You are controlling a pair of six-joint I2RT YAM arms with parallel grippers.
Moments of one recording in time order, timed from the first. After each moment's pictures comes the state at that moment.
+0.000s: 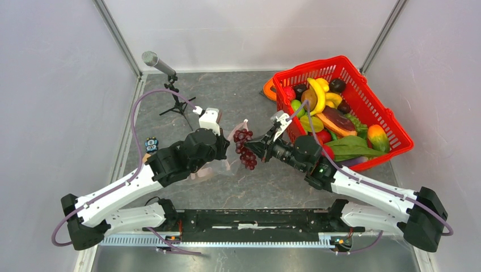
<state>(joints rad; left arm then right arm) -0.99 0.97 0.98 -0.54 -0.45 -0.56 0.94 1.03 0.62 0.40 -0.03 0.37</state>
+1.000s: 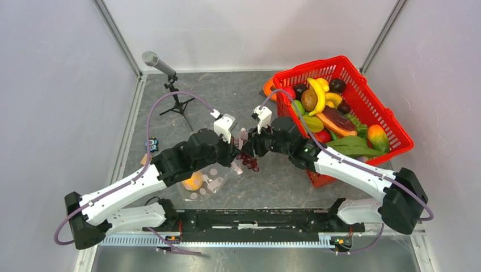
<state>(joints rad) -0.99 0.99 0.94 -0.45 -0.15 -0.38 0.86 1.28 0.89 -0.03 -0.16 0.29</state>
